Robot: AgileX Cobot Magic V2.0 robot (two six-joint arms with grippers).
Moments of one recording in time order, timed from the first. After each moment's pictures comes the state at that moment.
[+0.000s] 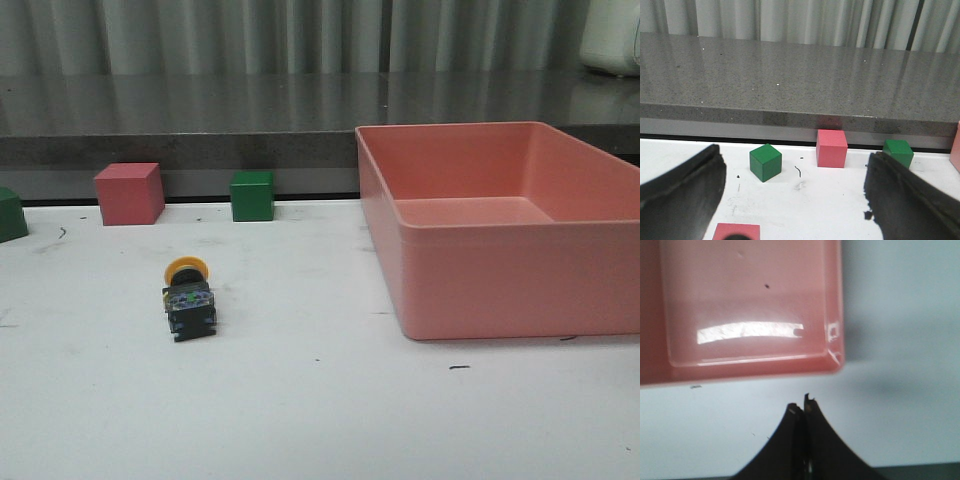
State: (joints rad) left arm 0.02 0.44 -0.46 -0.05 0.22 -0.01; right arm 0.02 1.40 -1.39 0.03 1.24 0.15
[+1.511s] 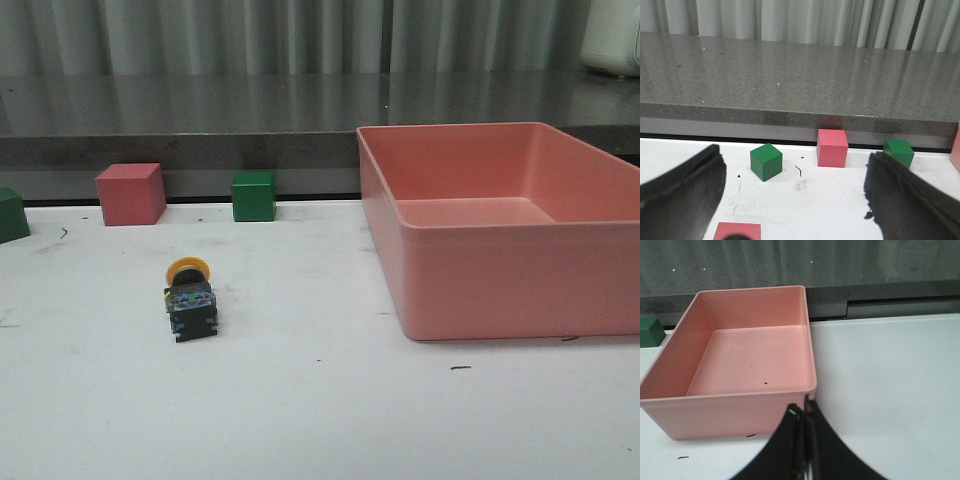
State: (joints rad) left arm 0.02 0.44 -0.46 -0.05 0.22 -0.01; right arm 0.01 0.20 -0.38 -0.04 0.51 0.14
